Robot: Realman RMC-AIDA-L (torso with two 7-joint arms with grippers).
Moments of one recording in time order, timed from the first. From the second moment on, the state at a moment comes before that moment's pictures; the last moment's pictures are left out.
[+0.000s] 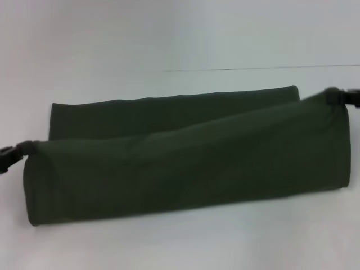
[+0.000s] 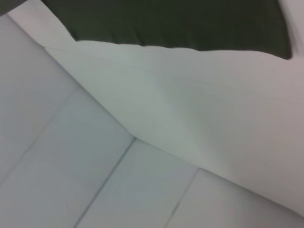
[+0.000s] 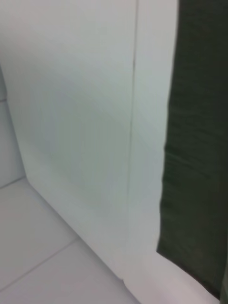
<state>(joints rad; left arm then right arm) -0.47 -2.05 0.02 0.74 2.31 1.68 -1.69 0.61 1.99 -0.46 -0.94 -2.30 -1.49 2.05</state>
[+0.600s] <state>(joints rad) -0.60 -2.12 0.06 0.72 2.30 1.29 -1.69 0.71 2.00 -0.58 -0.71 -2.28 -1.07 2.03</state>
